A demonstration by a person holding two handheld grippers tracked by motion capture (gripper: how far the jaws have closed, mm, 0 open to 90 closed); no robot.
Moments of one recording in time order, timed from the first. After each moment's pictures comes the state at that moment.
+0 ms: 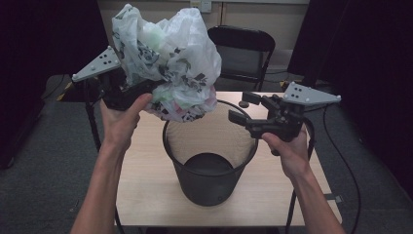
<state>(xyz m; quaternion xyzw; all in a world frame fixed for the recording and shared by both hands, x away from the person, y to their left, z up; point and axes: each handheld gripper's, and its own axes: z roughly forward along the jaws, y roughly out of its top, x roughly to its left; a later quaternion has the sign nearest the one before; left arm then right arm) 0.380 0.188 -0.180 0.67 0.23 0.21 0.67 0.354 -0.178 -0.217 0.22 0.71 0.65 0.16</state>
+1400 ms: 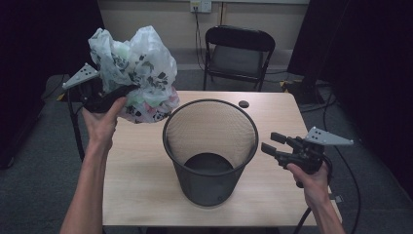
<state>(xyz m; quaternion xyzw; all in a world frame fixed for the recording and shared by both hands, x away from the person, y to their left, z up) 0.424 0.265 -0.256 0.65 0.36 0.24 0.62 0.343 -0.263 -0.334 0.33 0.72 0.59 0.16</state>
